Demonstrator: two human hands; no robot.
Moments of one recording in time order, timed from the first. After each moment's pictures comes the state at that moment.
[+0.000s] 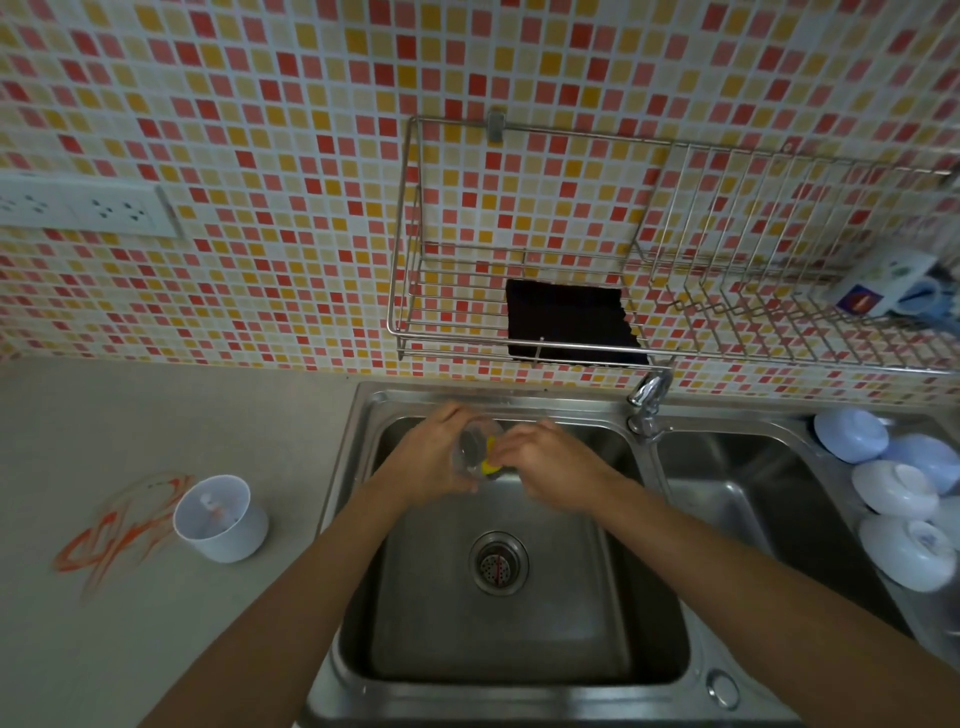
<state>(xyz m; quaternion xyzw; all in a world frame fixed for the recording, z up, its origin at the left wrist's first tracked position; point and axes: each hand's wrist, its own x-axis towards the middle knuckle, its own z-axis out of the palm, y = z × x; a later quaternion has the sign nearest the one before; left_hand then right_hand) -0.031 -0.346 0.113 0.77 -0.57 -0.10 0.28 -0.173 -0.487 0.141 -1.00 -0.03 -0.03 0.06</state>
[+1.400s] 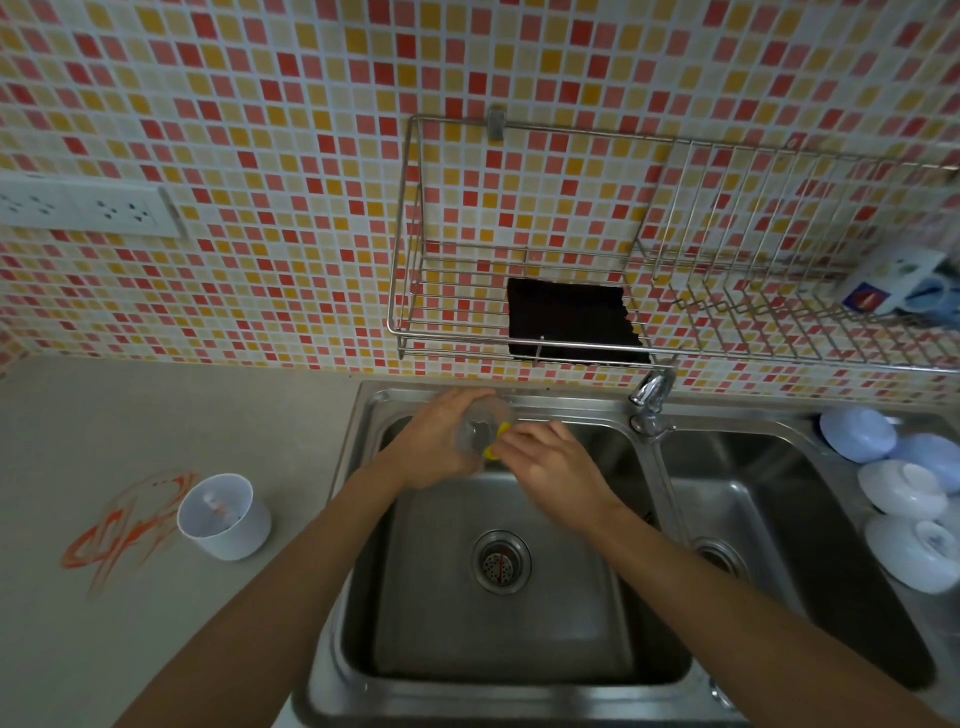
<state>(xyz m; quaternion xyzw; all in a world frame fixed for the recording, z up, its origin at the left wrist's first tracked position) -0.027 -0.355 0.127 0.74 -0.56 -0.15 0.34 -0.184 -0.478 0.116 -0.97 -0.02 -0.24 -0.08</state>
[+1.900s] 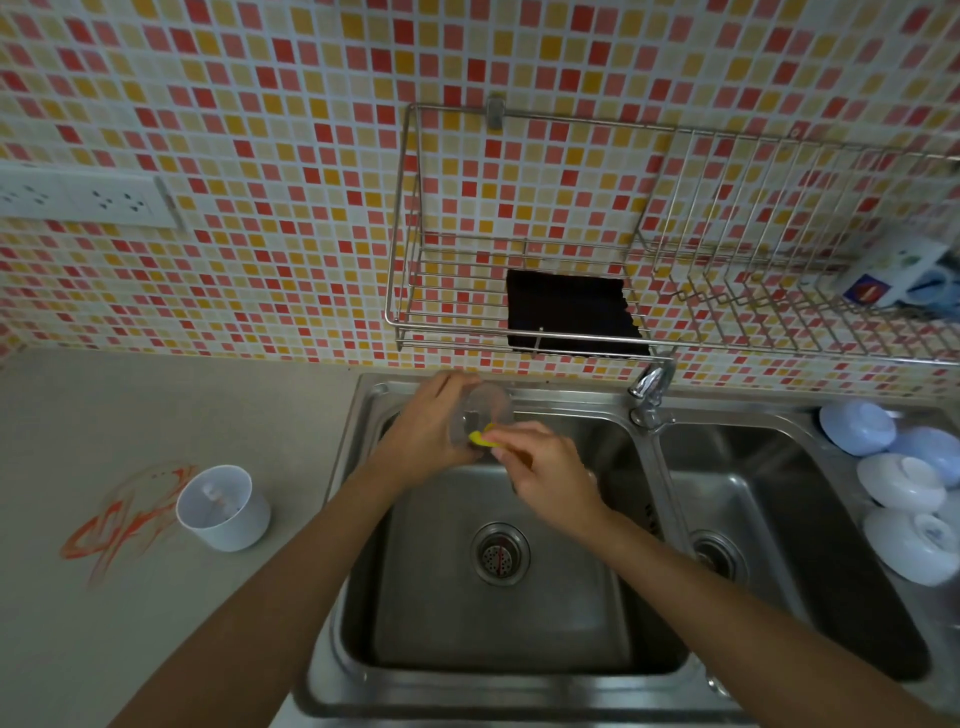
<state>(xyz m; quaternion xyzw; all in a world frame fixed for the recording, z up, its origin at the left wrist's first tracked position) -0.025 -0.352 0.119 0.76 -0.56 -0.03 0.34 -0.186 -0.457 0.125 -0.91 0.12 -0.25 0.31</state>
